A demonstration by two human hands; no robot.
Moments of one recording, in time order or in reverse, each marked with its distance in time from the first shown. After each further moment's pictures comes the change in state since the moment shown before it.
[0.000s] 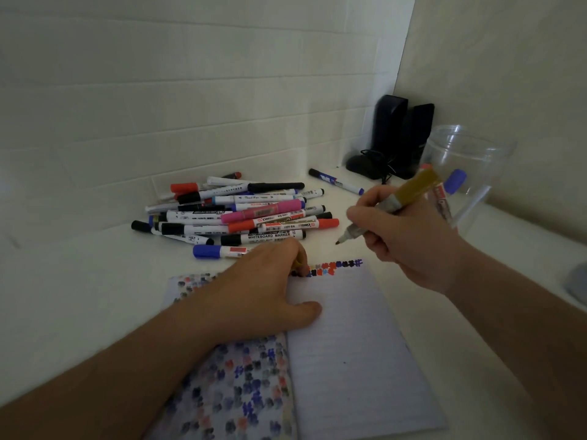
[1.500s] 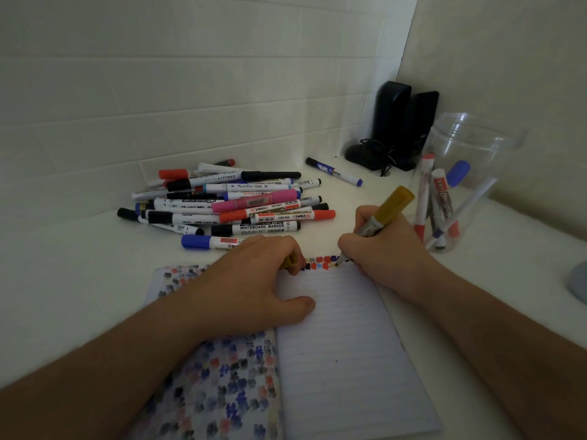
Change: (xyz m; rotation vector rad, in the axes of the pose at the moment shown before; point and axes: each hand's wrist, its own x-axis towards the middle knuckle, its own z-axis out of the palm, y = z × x) left_hand 0.004 -0.007 0.007 0.016 0.009 0.033; right_hand 0.007 0.040 0.009 -0.481 0.135 -0.030
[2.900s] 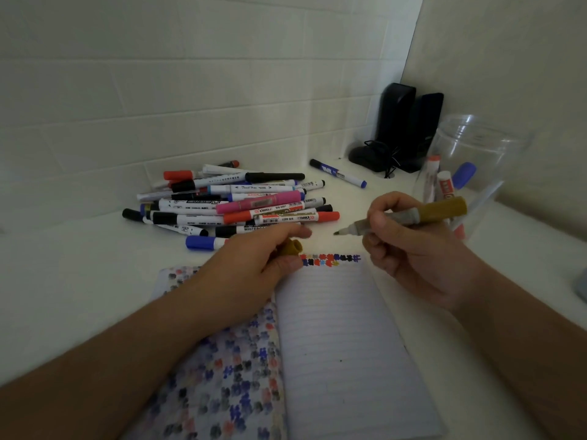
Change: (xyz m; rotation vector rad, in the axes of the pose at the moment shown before) left_hand -0.002 0.002 -0.006 -0.227 0.151 -0.075; right_hand -0.010 0.004 -0.025 0.900 -0.293 0.017
